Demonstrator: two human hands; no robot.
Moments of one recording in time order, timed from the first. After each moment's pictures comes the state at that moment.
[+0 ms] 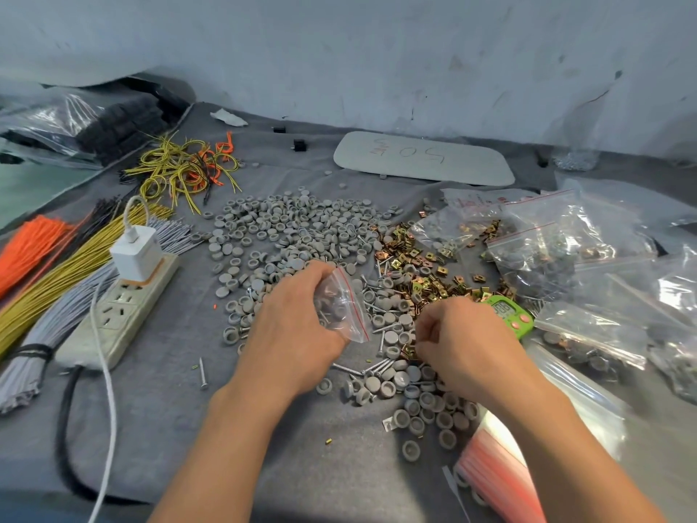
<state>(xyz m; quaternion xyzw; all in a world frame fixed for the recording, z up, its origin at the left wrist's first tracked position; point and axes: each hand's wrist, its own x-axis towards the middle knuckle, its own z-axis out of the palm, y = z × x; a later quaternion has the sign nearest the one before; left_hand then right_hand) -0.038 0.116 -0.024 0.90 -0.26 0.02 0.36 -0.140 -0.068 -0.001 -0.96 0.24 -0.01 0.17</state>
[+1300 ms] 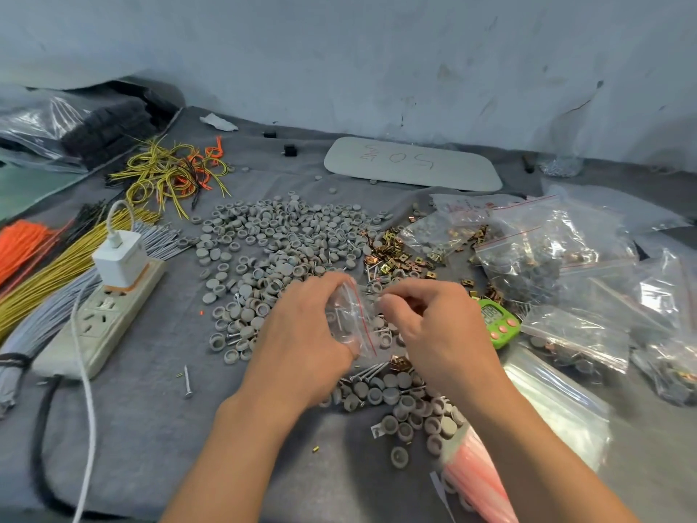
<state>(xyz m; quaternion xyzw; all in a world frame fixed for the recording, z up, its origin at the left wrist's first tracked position) -0.049 0.100 -0.023 0.89 -0.29 0.03 0.35 -0.134 -0.051 0.002 -0.87 0.20 -0.19 0.42</state>
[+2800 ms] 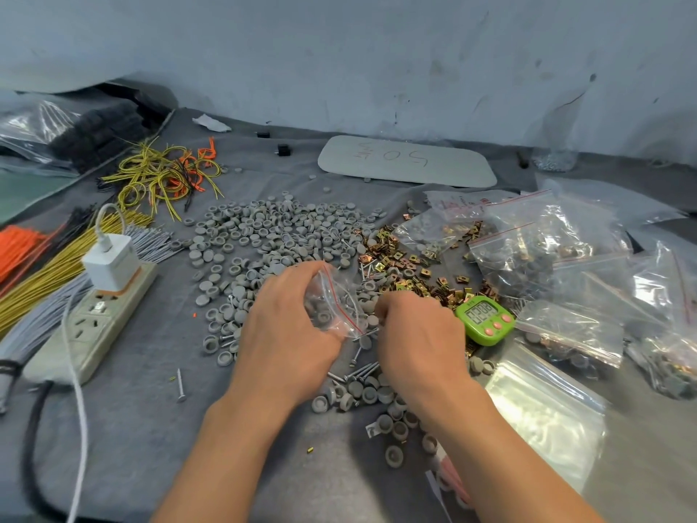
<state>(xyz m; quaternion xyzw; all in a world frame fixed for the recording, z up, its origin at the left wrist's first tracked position) -0.049 0.102 -0.022 0.89 -0.25 0.10 0.37 -0.120 -0.033 -0.007 -0.95 0.25 -0.12 0.11</state>
